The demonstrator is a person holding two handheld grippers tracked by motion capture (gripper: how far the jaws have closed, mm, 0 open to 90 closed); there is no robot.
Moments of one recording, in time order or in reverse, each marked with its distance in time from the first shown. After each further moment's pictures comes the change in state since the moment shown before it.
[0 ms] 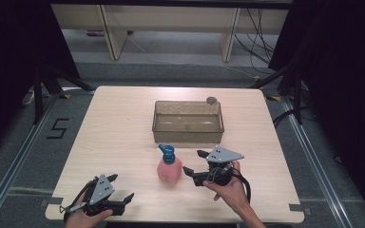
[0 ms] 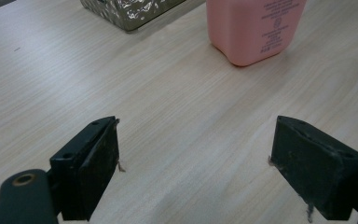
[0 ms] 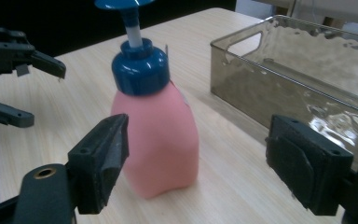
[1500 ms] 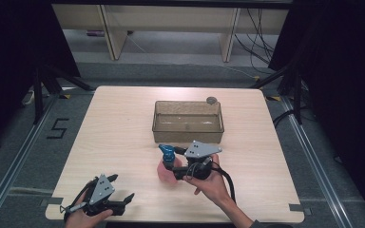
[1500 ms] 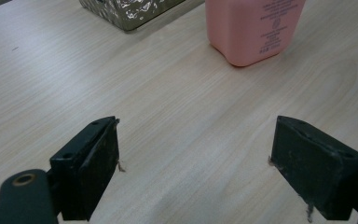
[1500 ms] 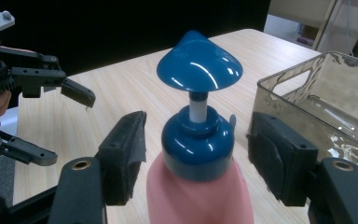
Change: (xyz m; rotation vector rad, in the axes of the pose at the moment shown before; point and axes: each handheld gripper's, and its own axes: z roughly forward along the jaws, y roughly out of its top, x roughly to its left) left arm 0.000 0.000 0.000 -0.001 -0.004 -0.004; right arm 0.022 0.027 0.042 -0.035 0.085 -0.085
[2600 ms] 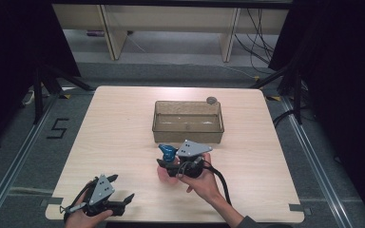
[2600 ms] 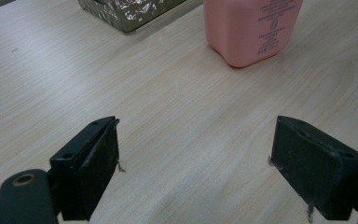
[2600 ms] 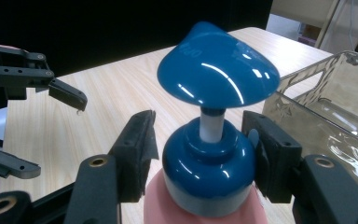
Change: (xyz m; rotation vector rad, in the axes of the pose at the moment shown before) left arm 0.000 0.000 -0.001 -0.002 0.009 0.007; right arm 0.003 -0.001 0.023 0.020 -0.001 0.001
